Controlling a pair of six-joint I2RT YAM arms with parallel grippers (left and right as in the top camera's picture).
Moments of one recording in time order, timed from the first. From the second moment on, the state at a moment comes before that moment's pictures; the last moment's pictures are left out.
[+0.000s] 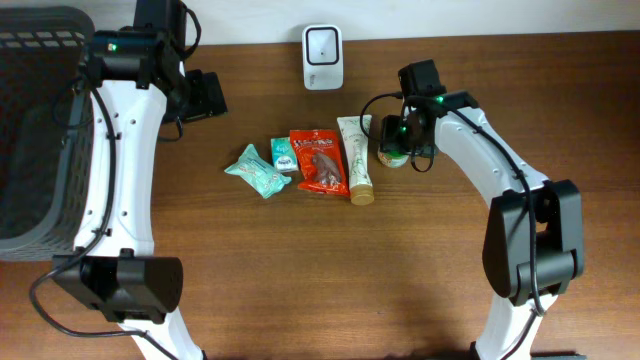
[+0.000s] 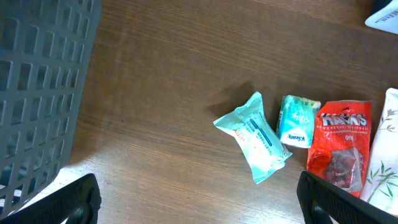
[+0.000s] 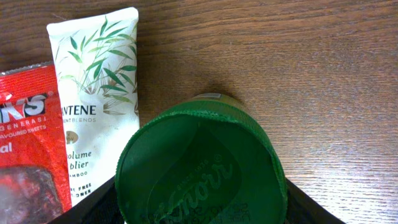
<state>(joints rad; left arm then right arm) -0.09 1.97 2.23 -1.50 -0.15 -0.34 0.22 2.01 1.55 -0.77 -0.06 0.33</state>
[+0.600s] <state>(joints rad) -0.09 1.97 2.23 -1.50 -0.15 -0.34 0.22 2.01 1.64 -1.07 0.02 -0.23</state>
